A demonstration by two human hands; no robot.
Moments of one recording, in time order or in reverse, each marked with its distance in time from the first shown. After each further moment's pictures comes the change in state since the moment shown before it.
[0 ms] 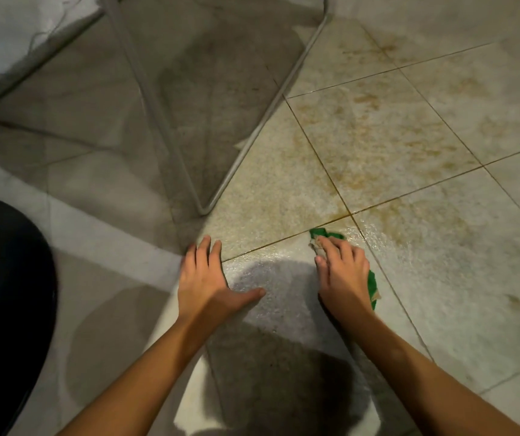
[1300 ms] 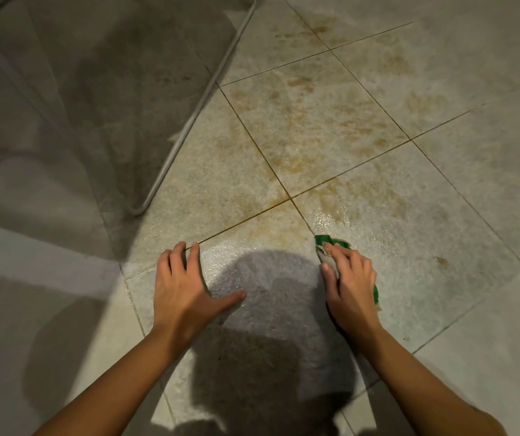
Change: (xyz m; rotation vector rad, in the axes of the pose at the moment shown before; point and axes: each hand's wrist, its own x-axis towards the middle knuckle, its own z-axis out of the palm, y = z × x) left_hand -0.016 0.045 0.019 0.042 -0.011 0.103; right_hand -0.049 0.078 -0.039 0.063 0.108 0.117
